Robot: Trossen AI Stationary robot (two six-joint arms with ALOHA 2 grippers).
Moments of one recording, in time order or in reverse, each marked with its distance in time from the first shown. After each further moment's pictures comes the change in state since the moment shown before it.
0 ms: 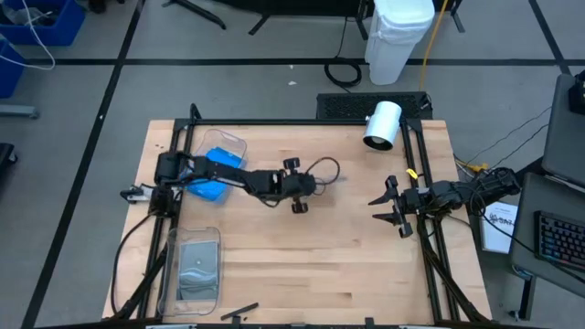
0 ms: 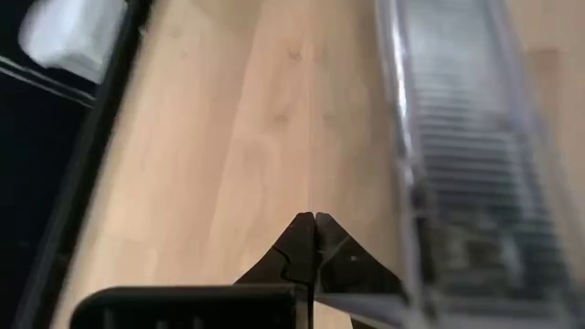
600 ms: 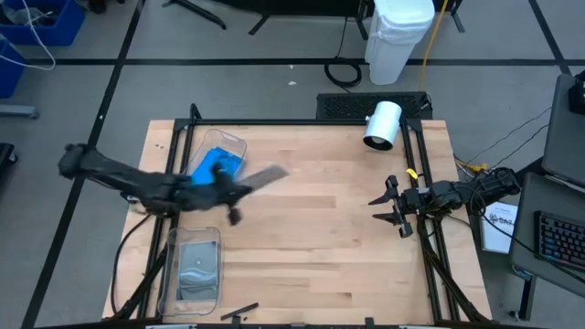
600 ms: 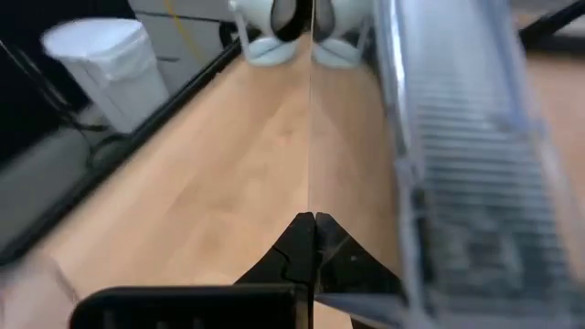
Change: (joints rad) left arm -0.259 -0.962 -0.614 -0.056 -0.111 -0.440; right arm 0.000 0.002 0.000 0.010 0.000 0.000
